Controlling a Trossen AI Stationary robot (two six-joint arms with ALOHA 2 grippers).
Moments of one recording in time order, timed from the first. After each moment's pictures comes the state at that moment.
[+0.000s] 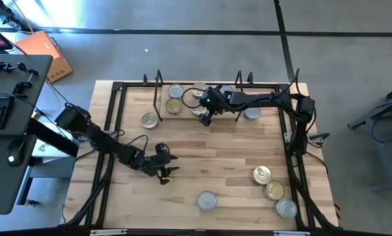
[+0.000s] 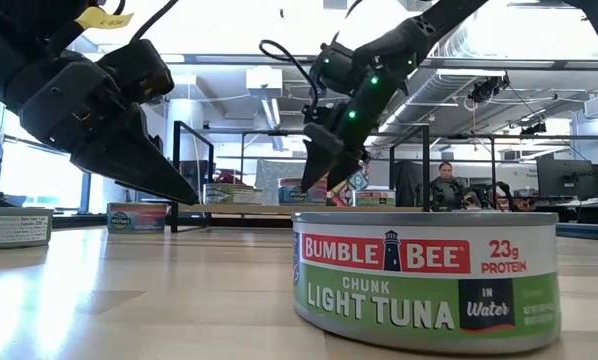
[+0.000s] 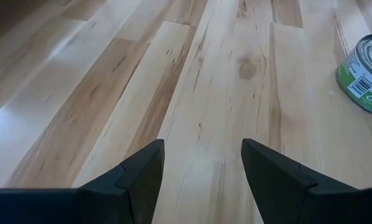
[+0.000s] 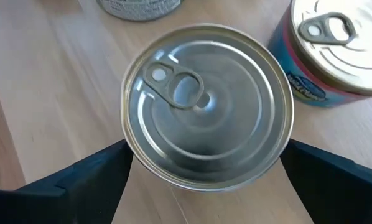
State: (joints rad) left arm -0.47 1.57 0.48 0.39 -0.53 -0.49; right arm -0.35 1.89 1.30 -0.35 0.10 0.09
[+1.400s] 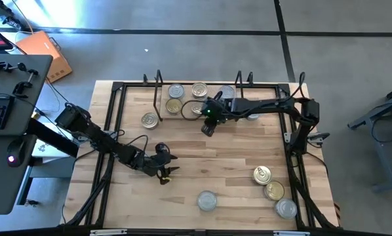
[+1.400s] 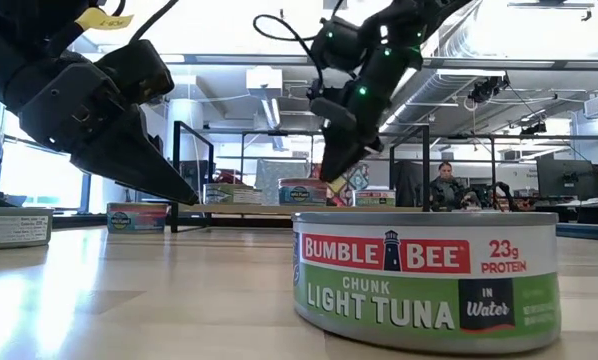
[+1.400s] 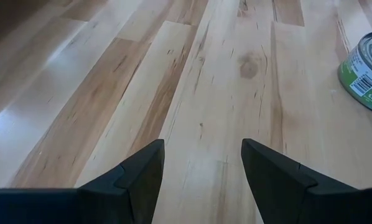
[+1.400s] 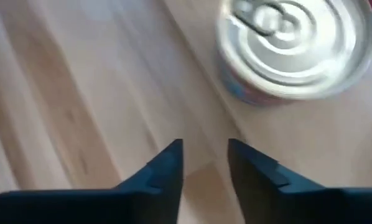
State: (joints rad) left arm -0.47 1.57 0.48 0.39 -0.54 -0.48; right arm -0.23 1.82 1.29 -0.50 0.10 0.24
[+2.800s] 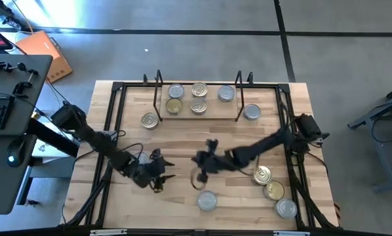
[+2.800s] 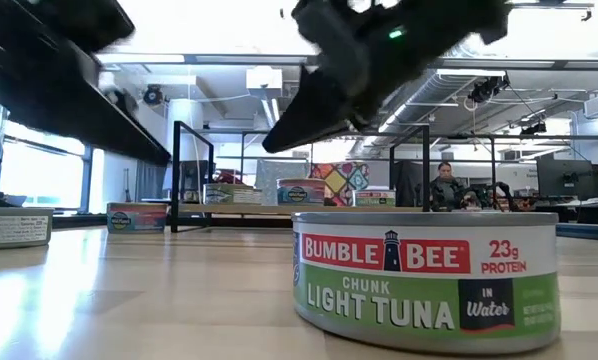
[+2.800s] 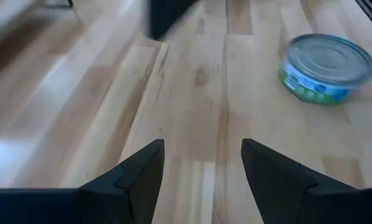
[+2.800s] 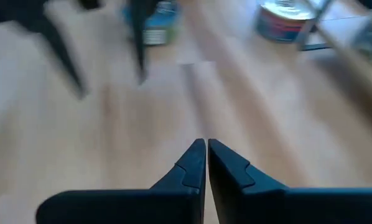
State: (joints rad) left arm -0.64 1.50 0.54 0.24 -0.66 -0.46; right arm 0.32 1.88 1.11 0.12 0.46 0.29
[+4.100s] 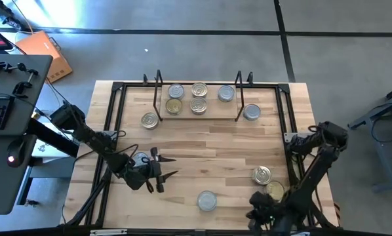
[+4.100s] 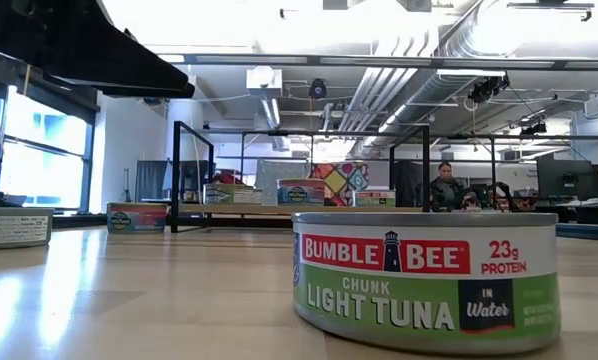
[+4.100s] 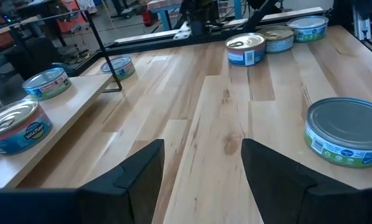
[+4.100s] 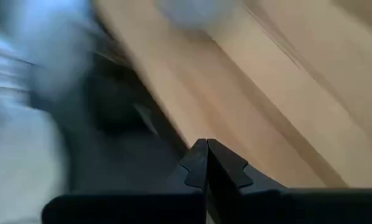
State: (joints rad) left arm -0.69 1.49 0.54 0.48 -0.92 -0.18; right arm 1.04 1.72 1.18 -0.59 0.41 1.75
